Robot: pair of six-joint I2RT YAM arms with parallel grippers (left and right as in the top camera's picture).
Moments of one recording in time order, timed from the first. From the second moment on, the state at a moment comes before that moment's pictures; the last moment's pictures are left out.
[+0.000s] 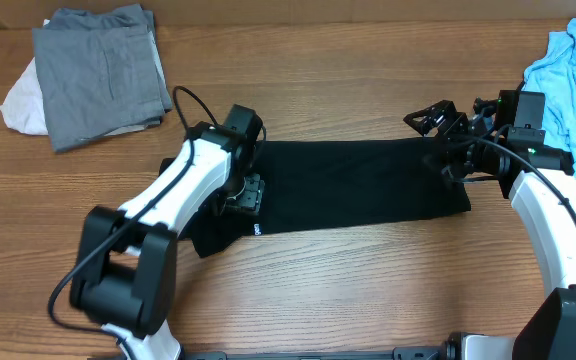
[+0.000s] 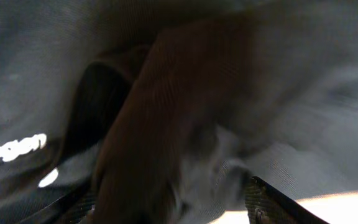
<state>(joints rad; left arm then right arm) -0.36 1.86 1.27 -0.99 -0.04 -0.22 -0.12 1.52 1.08 -0.54 -0.62 0.81</state>
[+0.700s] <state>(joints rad) -0.36 1.92 1.41 -1.06 -0.14 -0.22 -0.12 1.52 1.08 -0.63 -0.51 0.75</state>
